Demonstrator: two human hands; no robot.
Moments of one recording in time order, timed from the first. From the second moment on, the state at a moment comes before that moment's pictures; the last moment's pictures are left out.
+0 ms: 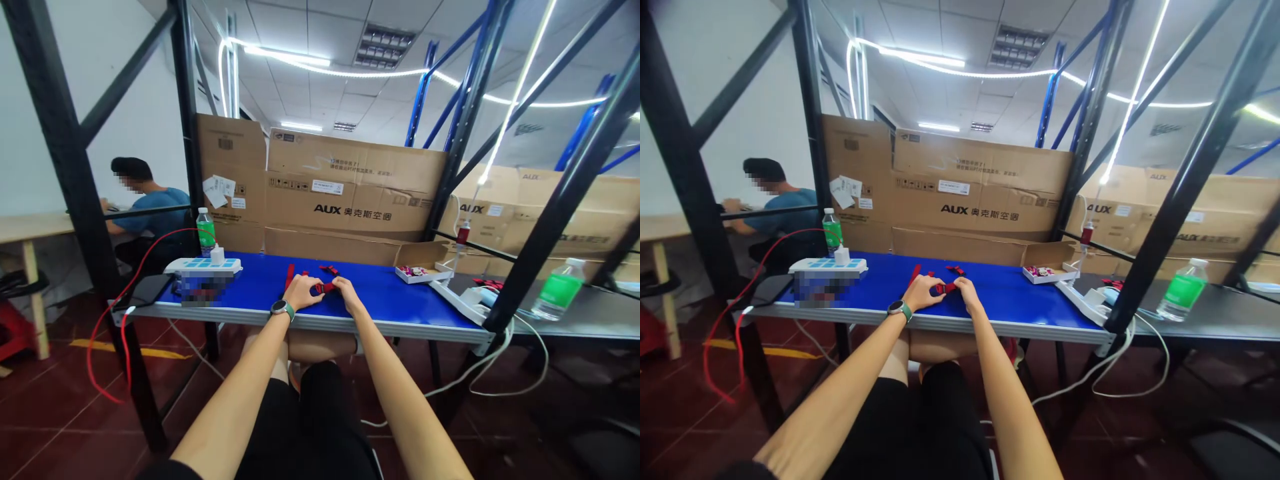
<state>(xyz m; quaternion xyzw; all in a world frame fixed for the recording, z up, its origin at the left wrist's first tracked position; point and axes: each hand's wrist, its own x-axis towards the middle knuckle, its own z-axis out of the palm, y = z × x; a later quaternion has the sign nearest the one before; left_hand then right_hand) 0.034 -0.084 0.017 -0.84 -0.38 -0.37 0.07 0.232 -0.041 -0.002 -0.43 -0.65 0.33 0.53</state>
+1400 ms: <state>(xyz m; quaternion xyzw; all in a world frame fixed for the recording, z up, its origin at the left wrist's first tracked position) 0.031 -0.076 0.010 -0.83 -0.43 -0.36 0.02 0.208 -0.071 0.004 -0.47 -0.82 -0.10 0.33</state>
